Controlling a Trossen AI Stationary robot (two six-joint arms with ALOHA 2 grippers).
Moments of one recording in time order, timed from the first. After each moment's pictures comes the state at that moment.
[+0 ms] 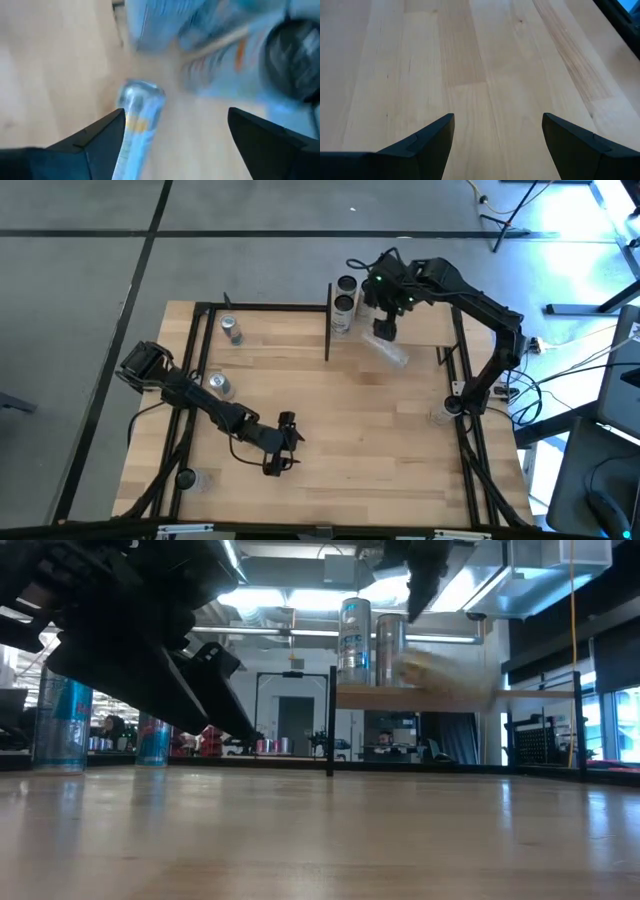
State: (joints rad) left arm -0.44 1.67 0.73 0.22 -0.20 -0.21; right arm -0.44 1.70 1.99 -1.45 0.05 -0.24
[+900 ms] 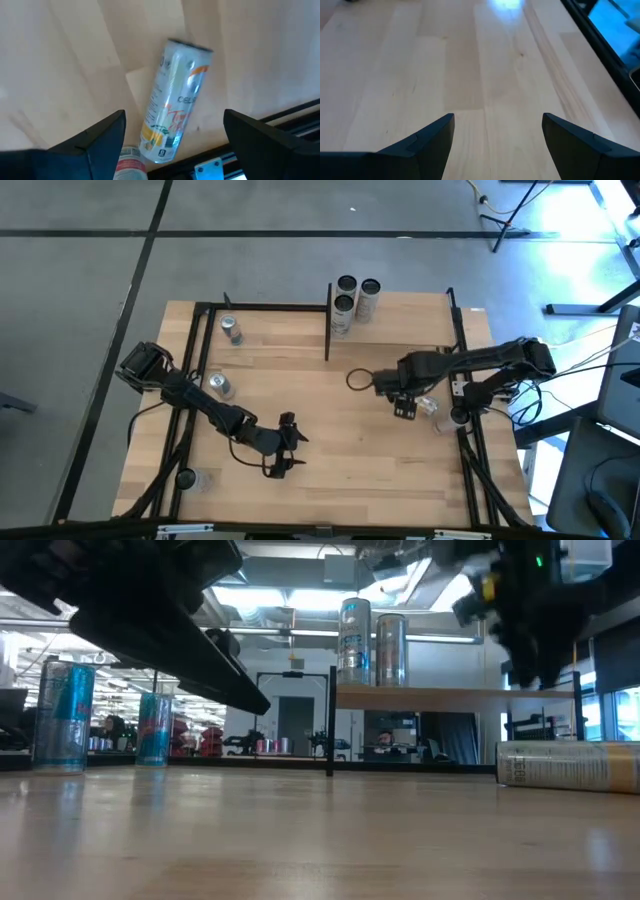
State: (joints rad) left arm -0.47 1.67 0.73 0.32 -0.28 -0.30; right arm 0.08 1.48 1.17 -1.35 0.13 0.34
